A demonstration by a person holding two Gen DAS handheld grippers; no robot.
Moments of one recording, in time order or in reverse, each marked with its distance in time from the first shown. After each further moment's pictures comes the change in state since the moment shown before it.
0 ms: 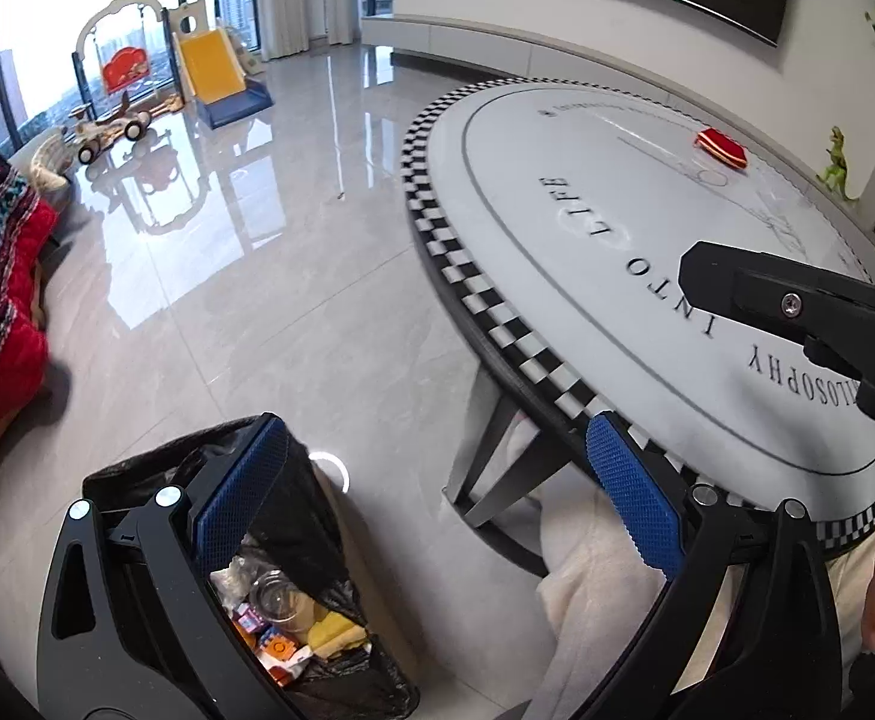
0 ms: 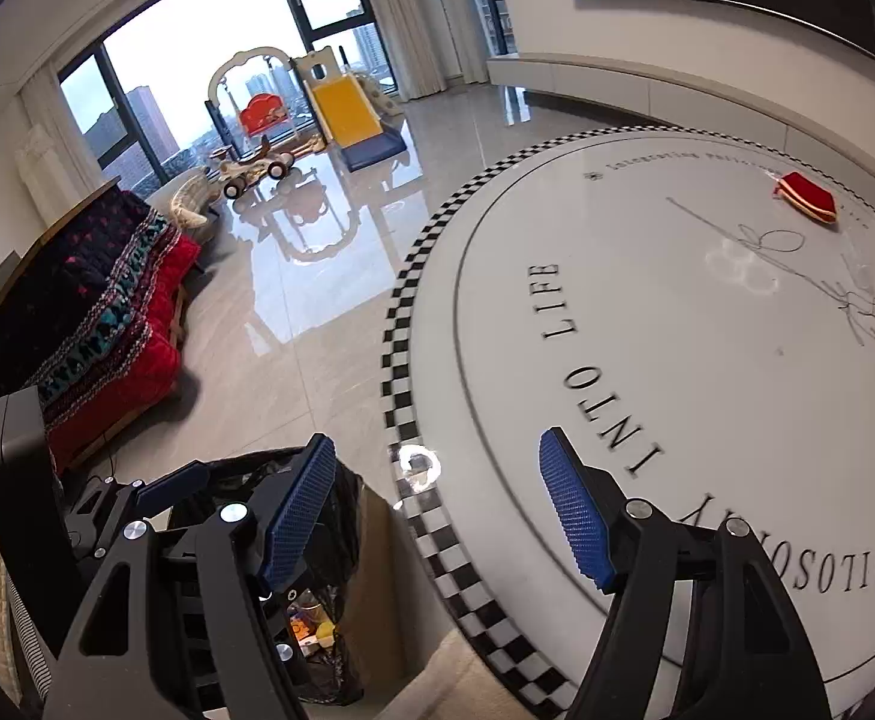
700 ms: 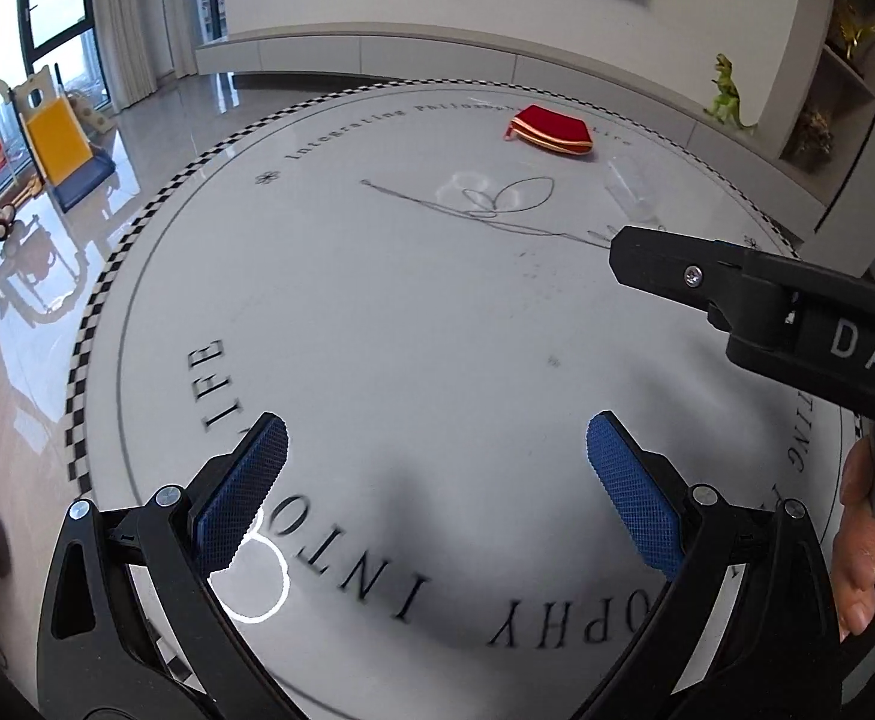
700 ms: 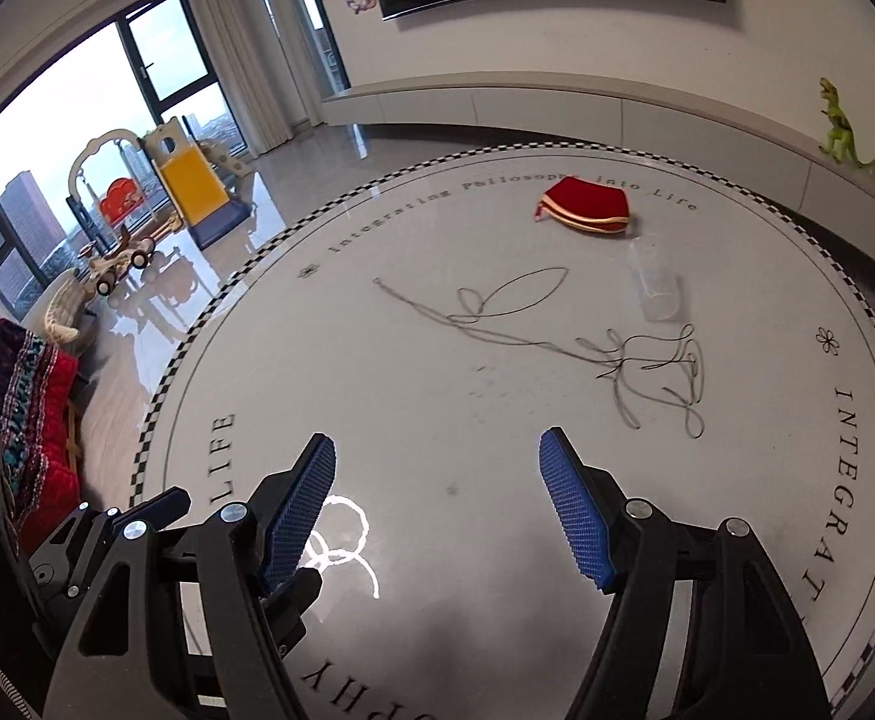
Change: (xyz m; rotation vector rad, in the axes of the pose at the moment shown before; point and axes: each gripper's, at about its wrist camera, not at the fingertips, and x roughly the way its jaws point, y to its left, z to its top) left arm 0.076 -0.180 0.110 0.235 0.039 -0.219; right arm -0.014 -0.207 0.068 0.239 -0.065 -0.243
